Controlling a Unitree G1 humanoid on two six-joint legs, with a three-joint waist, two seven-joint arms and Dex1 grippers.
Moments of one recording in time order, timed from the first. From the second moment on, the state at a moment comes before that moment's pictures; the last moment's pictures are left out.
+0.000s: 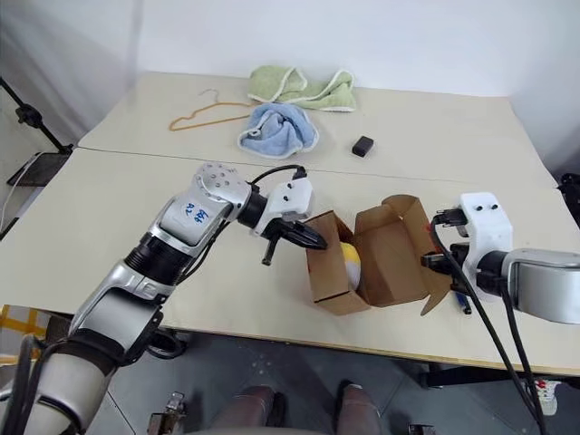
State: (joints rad) left arm -1.01 0.39 -0.45 0.28 -0.08 0.45 -1.26; right arm -0.14 -1.40 -0.16 -0.40 1.96 0.94 -0.50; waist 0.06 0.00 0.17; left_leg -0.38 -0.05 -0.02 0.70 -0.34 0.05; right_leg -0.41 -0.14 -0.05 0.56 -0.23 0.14
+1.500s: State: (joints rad) left arm -1.20 0.22 -0.42 0.48 -0.11 0.52 -1.36; right arm -0.11 -1.21 -0.12 -0.42 1.97 0.97 -0.63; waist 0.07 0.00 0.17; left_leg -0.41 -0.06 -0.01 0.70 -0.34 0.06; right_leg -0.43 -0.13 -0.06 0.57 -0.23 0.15
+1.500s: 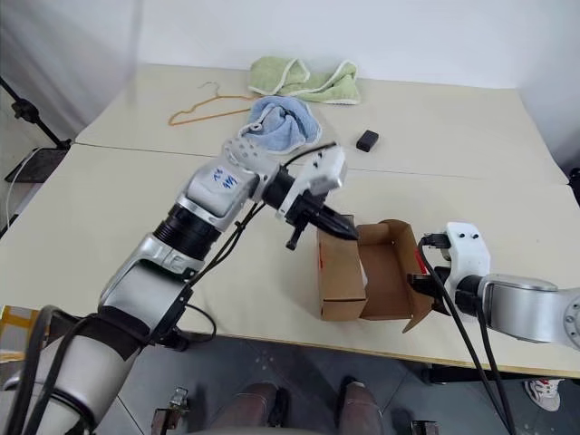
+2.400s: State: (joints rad) left arm -1.09 0.43 -0.49 0.24 -0.01 0.37 -1.42; right arm -0.03 -1.21 -0.16 -0.46 1.98 0.90 -0.65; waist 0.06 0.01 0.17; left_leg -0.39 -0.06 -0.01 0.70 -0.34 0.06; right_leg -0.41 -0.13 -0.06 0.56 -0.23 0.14
